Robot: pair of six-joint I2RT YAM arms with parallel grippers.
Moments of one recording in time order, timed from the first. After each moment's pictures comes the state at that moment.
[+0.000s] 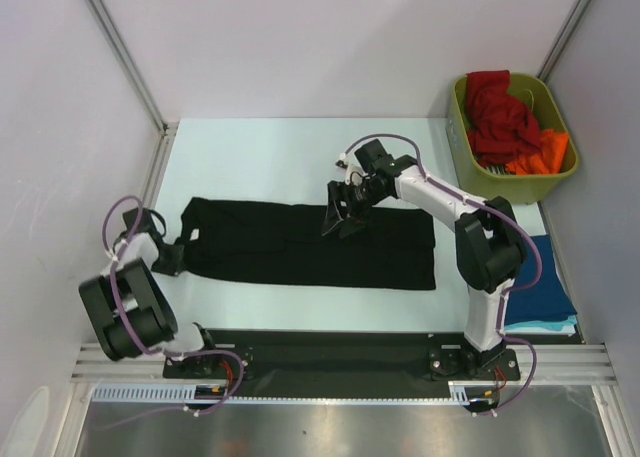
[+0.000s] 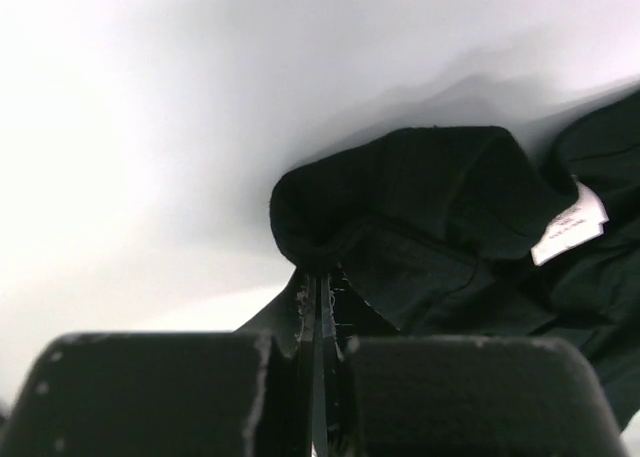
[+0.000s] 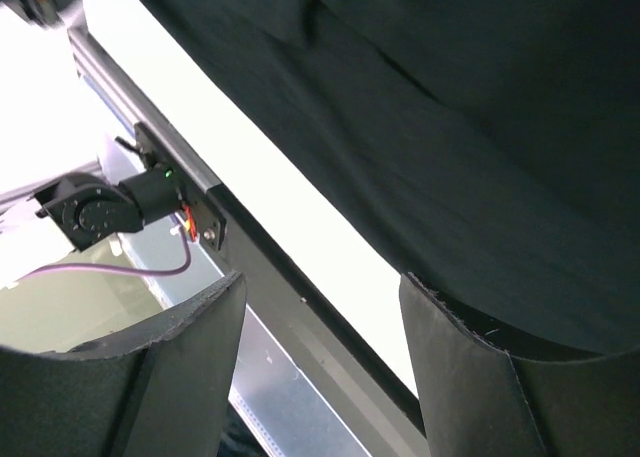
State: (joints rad) left arm 0.48 1.36 0.67 -0.56 -0.07 -0.92; right arm 0.55 1.92 1.53 -0.71 -0.69 0.39
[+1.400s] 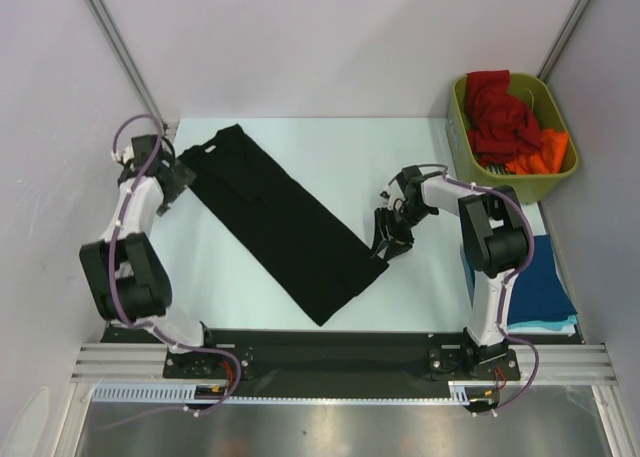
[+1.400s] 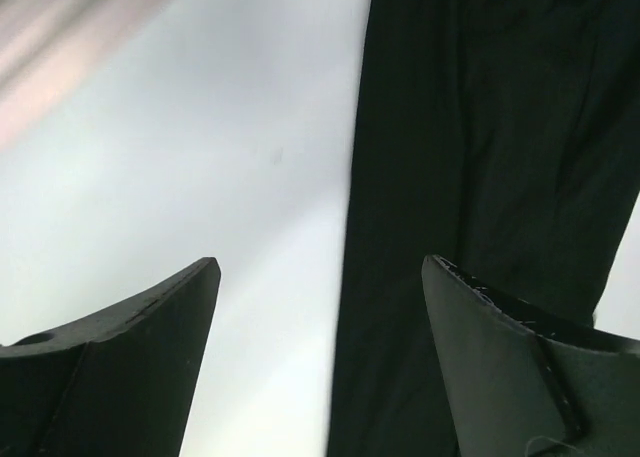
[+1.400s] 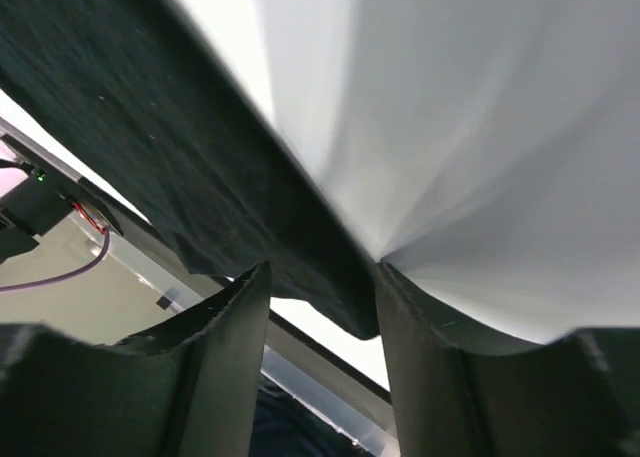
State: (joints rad) left arm 0.24 1.65 1.30 -0.54 -0.19 -0.65; right arm 0.32 2.00 1.29 -0.81 -0.61 0.23
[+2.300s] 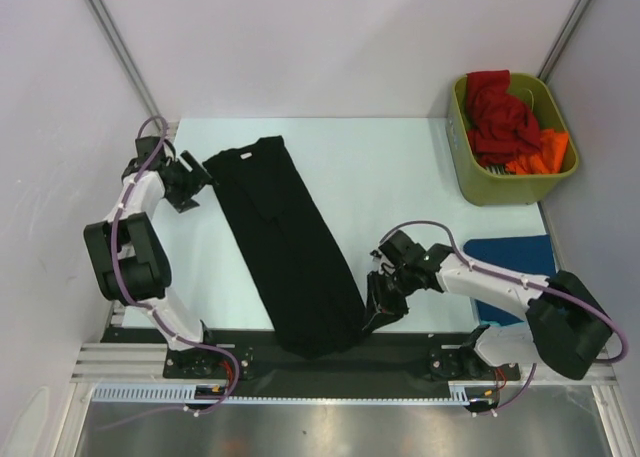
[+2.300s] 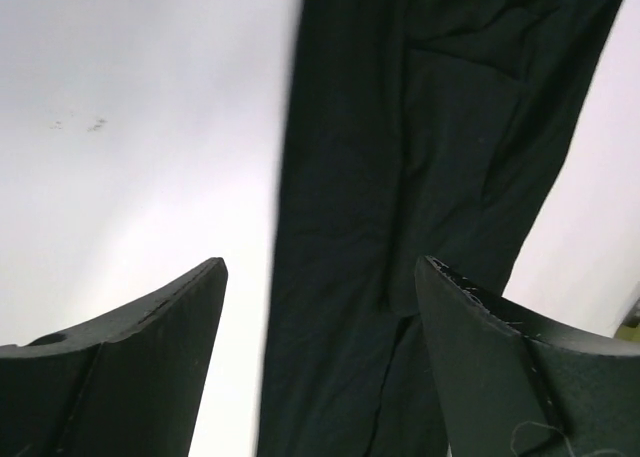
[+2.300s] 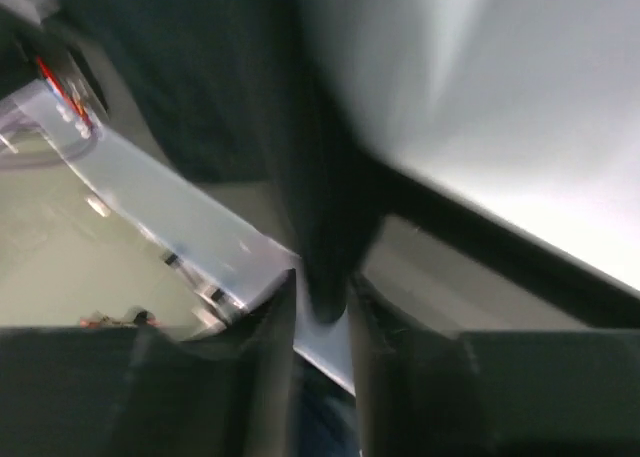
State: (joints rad) left arm 0.25 1.73 1.30 -0.54 0.25 -0.54; right arm 0.76 1.31 0.67 -0.58 -0.58 0.80
